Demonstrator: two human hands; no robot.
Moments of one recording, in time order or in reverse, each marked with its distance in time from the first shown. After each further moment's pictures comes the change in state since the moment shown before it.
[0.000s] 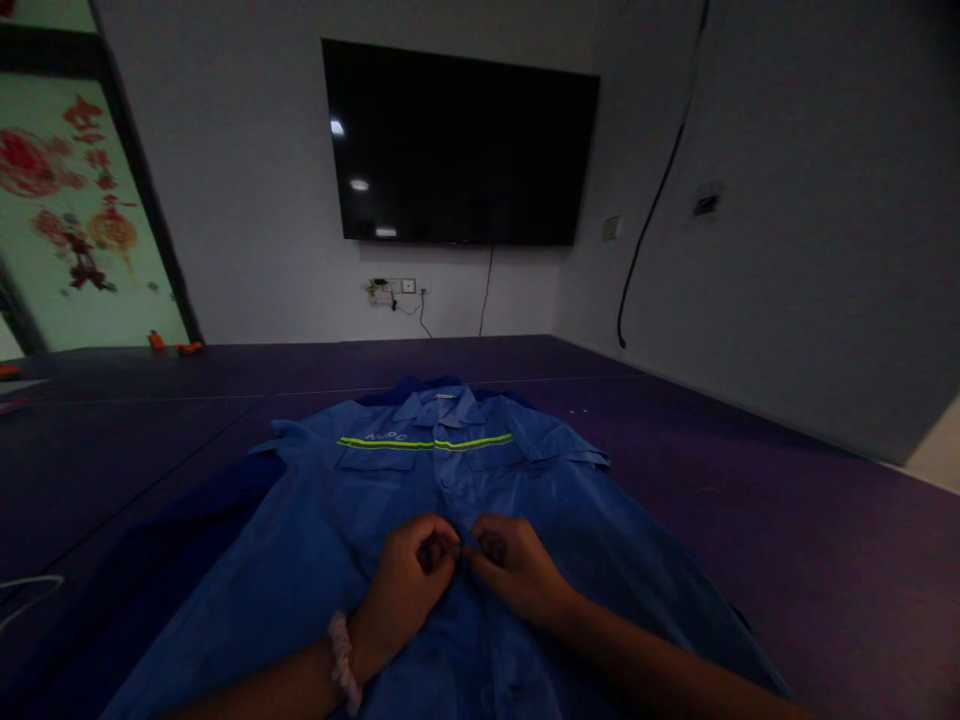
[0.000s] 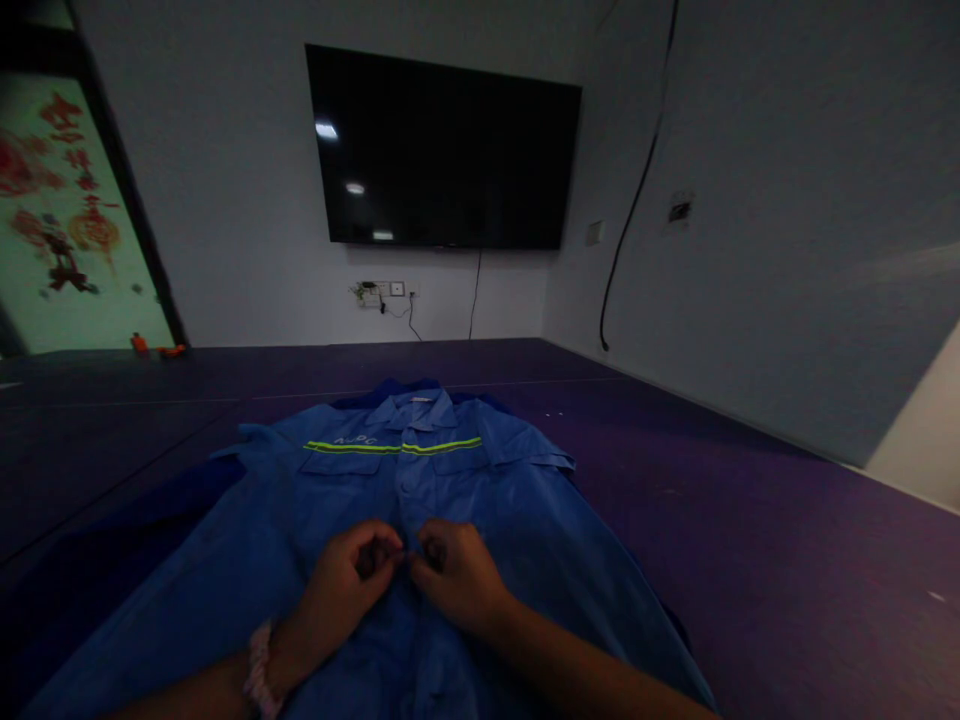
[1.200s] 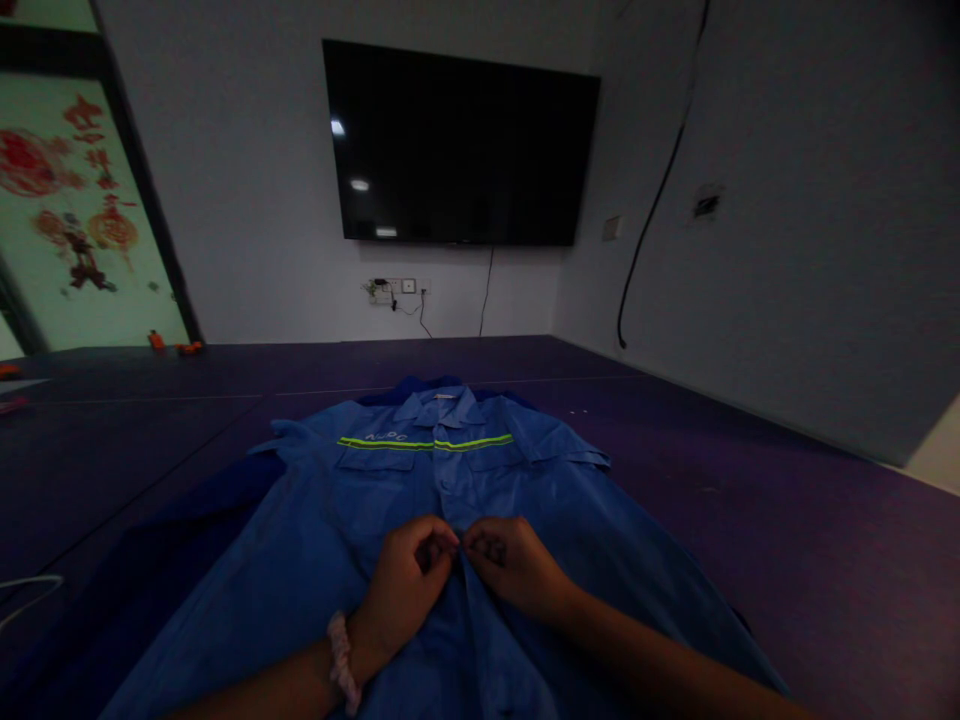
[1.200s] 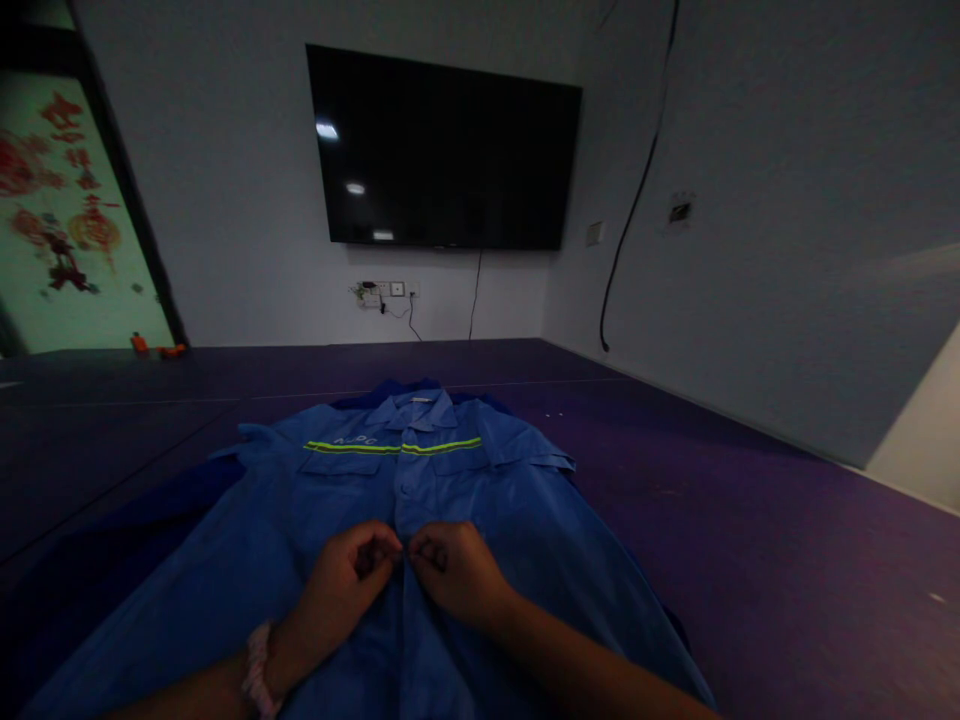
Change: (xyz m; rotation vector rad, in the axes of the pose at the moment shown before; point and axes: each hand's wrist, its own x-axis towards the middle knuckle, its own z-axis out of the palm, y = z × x) left_hand 0.000 0.000 0.000 -0.020 0.009 -0.001; right_hand 0.004 0.006 -0.002 0.001 -0.076 -0.030
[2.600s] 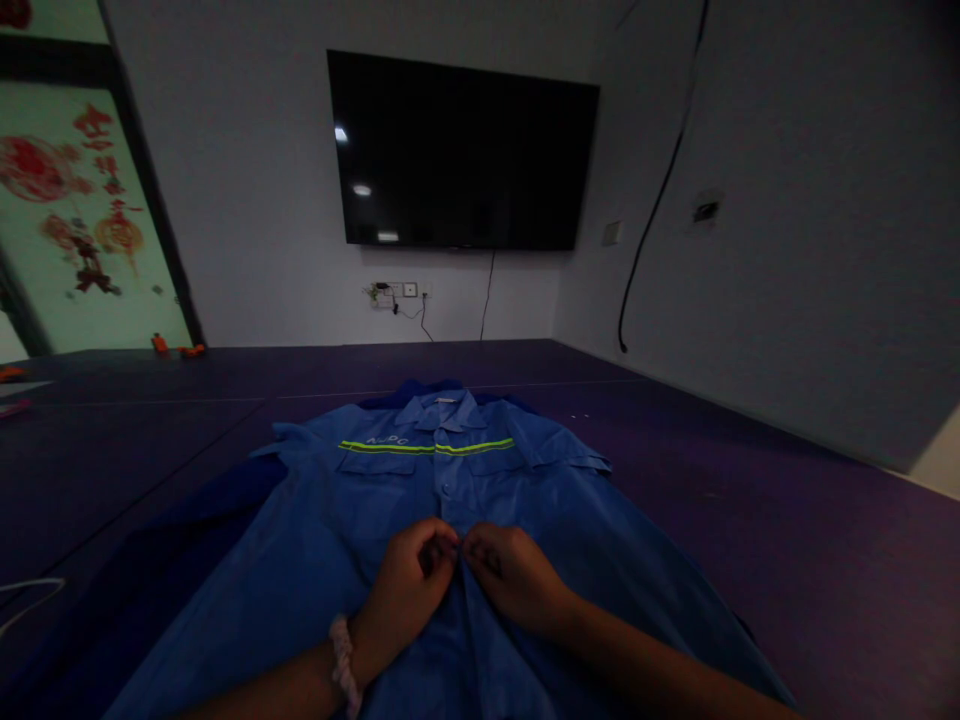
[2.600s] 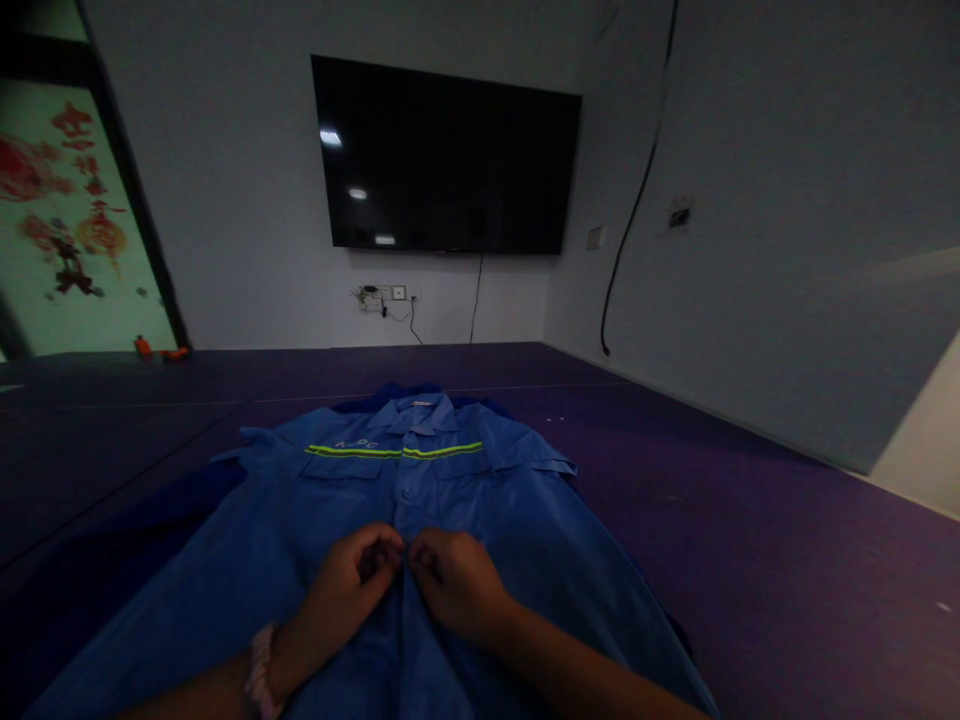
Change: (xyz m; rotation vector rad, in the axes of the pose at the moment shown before) left_hand 0.003 -0.004 0.002 0.027 -0.040 -0.014; right_hand -0.002 -0.001 0.000 -0.207 -0.010 -0.034
